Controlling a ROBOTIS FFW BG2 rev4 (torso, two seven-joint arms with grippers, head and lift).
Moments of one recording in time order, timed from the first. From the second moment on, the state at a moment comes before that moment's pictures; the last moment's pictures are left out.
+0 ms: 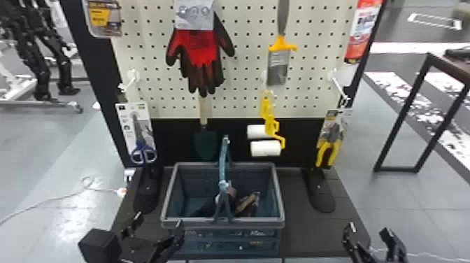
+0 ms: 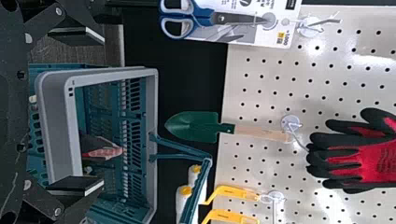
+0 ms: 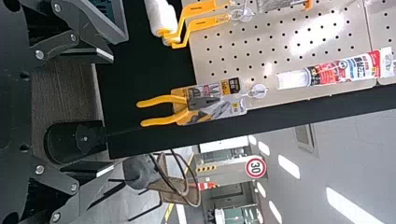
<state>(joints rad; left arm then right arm) 0.35 0.11 -0.06 -1.78 0.17 -0.06 -0.16 0.40 -0.05 -0.01 -1.66 -0.25 -0.38 0.09</state>
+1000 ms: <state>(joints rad) 0.31 0.07 -0.03 -1.77 0.12 -0.07 -0.20 0.29 -0.08 -0.01 -1.67 -0.24 -0.23 0.25</state>
